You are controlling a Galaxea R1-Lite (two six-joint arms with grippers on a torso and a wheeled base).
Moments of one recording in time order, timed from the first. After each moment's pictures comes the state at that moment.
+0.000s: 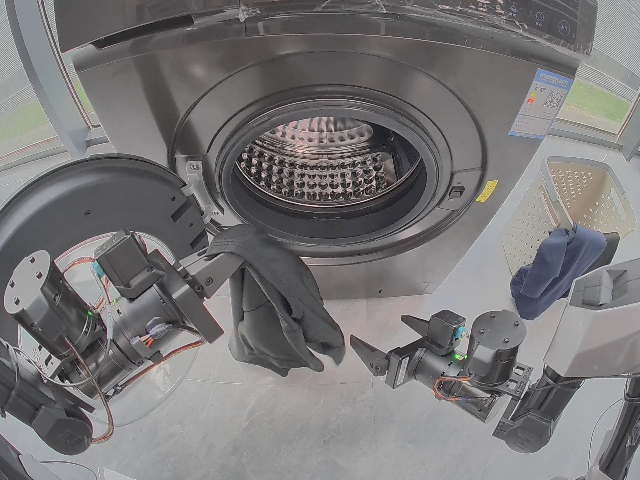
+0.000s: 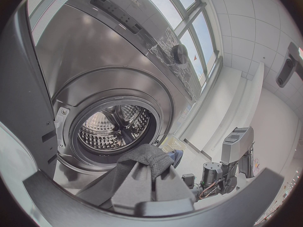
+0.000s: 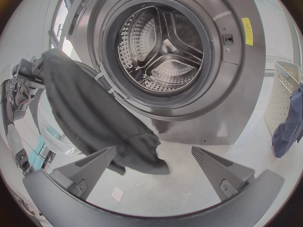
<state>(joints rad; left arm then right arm) -0.59 1.61 -0.33 -1.55 -0.21 -0.27 0.74 2.11 -0.41 -1.54 -0.15 0.21</state>
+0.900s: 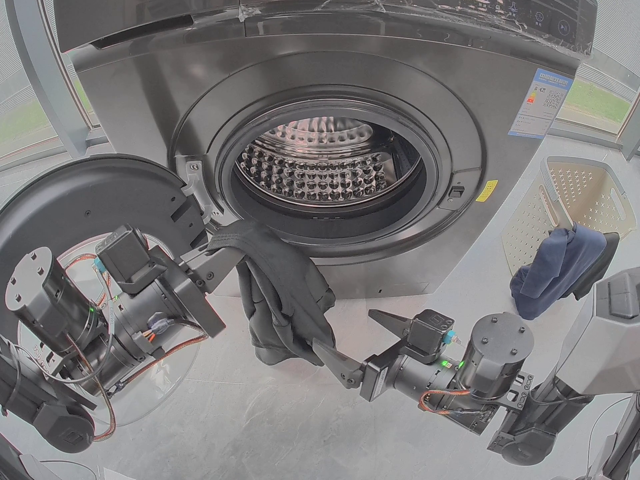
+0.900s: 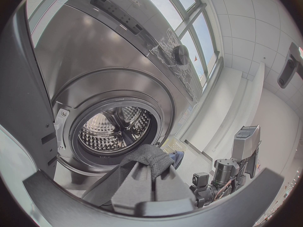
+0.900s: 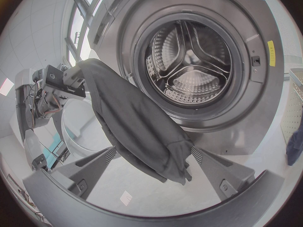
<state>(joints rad) -0.58 1.62 -0.35 -1.55 -0.20 -0.28 0.86 2.03 -0.45 -1.54 -0.12 0.20</state>
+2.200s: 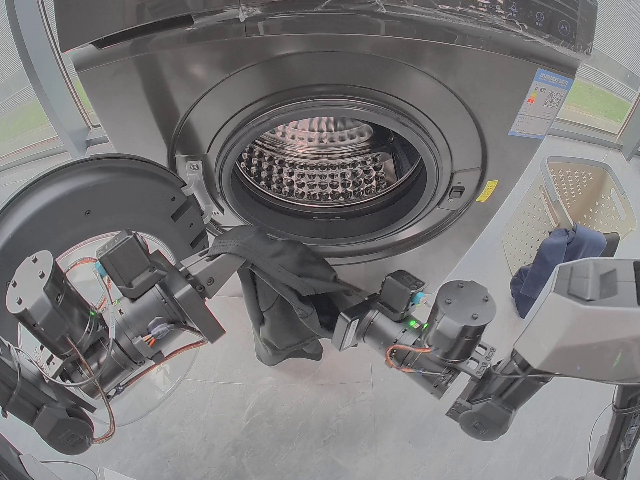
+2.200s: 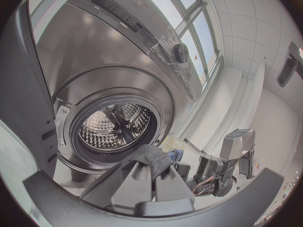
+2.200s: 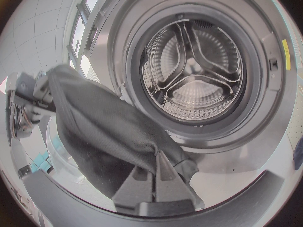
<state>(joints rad) -0.58 1.62 -0.33 -1.55 -0.21 -0.28 0.81 2.17 -0.73 -1.54 -0.11 0.18</state>
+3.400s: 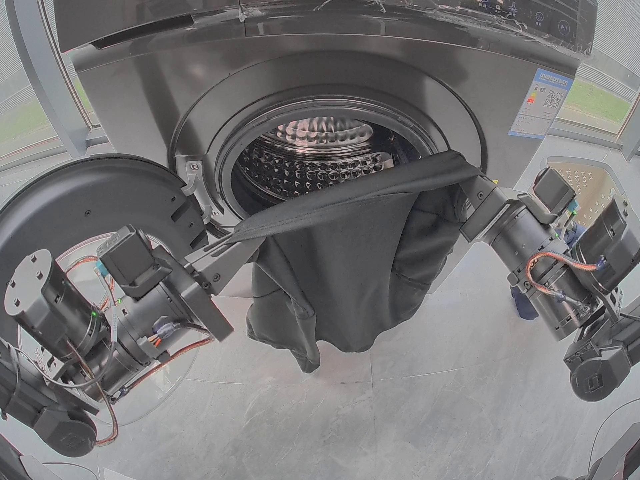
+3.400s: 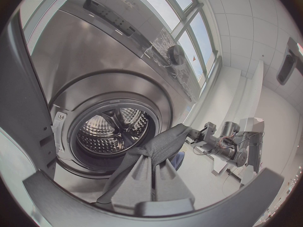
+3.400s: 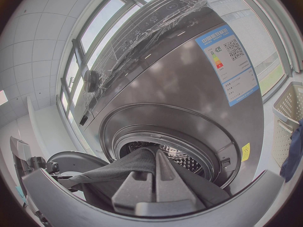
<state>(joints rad) -0.63 1.61 -0.35 -1.55 -0.16 -0.25 0.66 1.70 -0.60 -1.53 -0.15 0.25</state>
